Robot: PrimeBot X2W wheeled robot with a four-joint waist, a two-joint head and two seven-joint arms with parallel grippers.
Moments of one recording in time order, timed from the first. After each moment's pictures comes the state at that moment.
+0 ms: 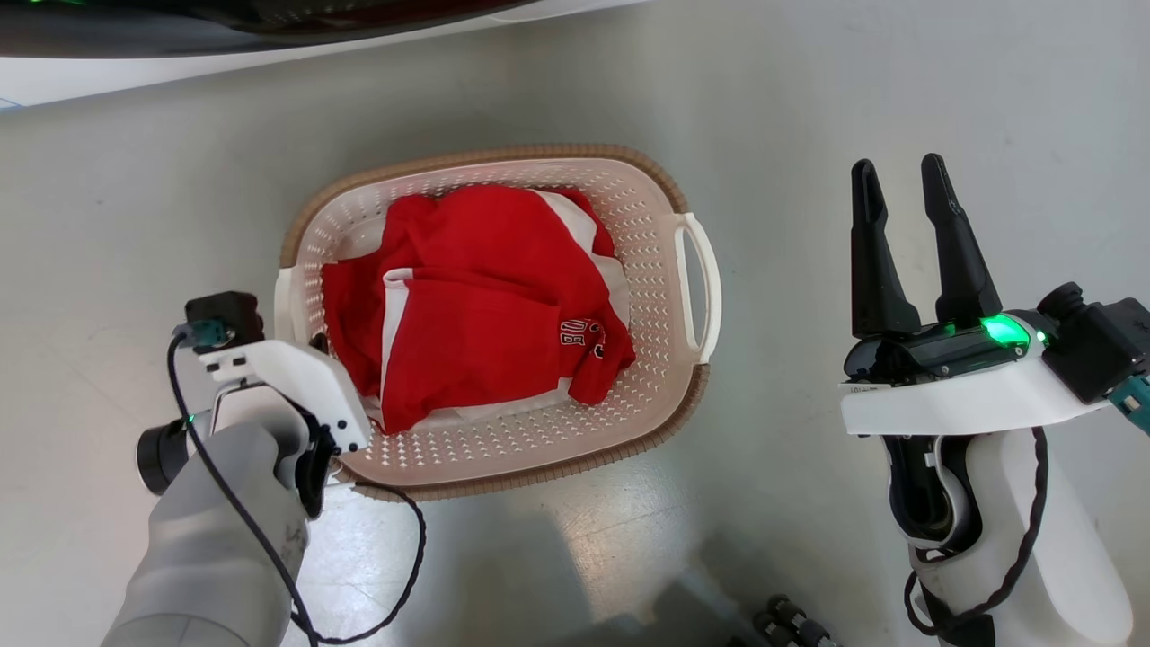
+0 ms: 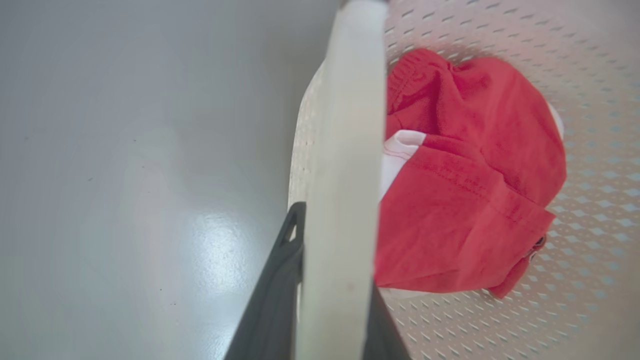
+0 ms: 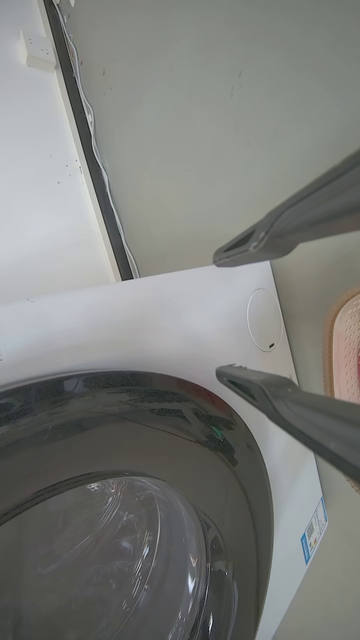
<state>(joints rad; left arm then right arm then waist) -0.85 0.11 -0.24 1.30 -0.53 -0.03 -0.14 -0.37 -0.05 0.07 0.07 0.40 0.12 -0.25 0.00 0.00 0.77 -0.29</state>
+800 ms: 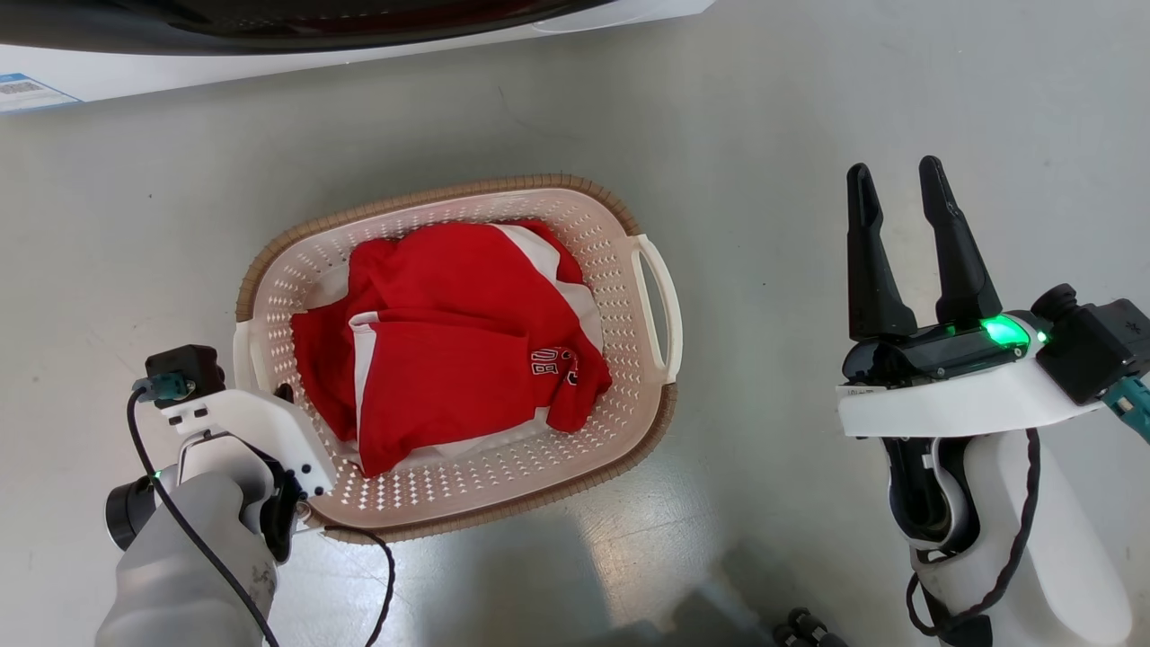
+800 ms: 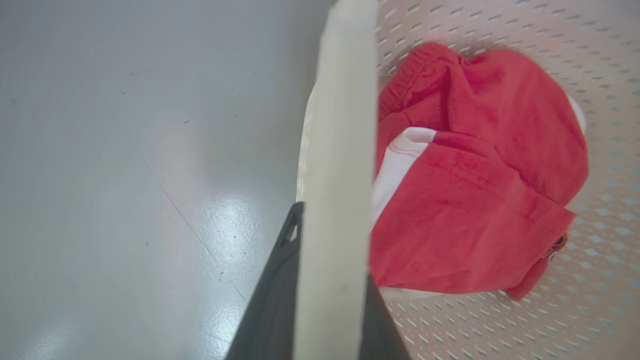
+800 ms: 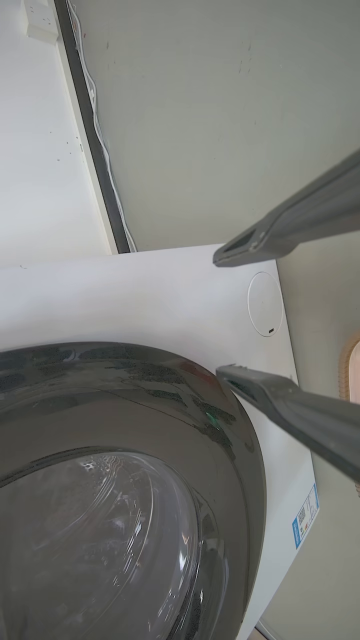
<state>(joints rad) -0.76 0.16 -0.23 1.30 -0.59 -0.03 -0.14 -0.37 -0.05 0.07 0.08 0.37 0.12 -0.25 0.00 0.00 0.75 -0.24</state>
